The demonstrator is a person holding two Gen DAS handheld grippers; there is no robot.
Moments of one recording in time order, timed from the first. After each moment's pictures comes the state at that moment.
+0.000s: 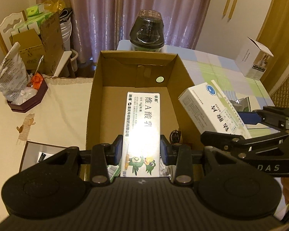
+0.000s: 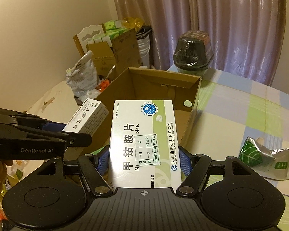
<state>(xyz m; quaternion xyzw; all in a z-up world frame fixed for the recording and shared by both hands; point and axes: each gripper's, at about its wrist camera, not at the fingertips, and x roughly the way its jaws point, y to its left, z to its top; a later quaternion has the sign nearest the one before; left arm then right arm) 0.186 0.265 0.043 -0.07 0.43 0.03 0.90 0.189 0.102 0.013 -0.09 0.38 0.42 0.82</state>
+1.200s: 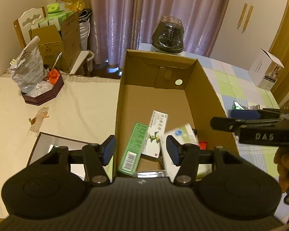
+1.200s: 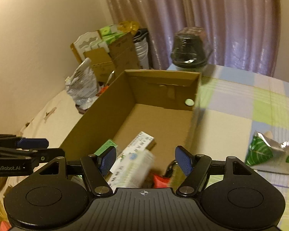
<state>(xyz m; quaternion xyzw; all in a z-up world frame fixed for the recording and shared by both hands) 0.148 0.287 0.044 -0.09 0.41 0.08 0.90 0.201 0.094 0.005 -0.04 0.39 0.41 0.82</state>
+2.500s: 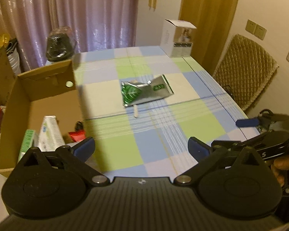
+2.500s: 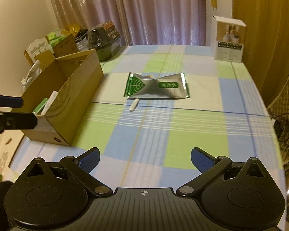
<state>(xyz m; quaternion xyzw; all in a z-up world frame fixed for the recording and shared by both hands) 0.117 0.051 0.058 0.02 0.40 -0.12 0.91 0.122 -0.187 0.018 -0.04 0.41 0.27 0.87</state>
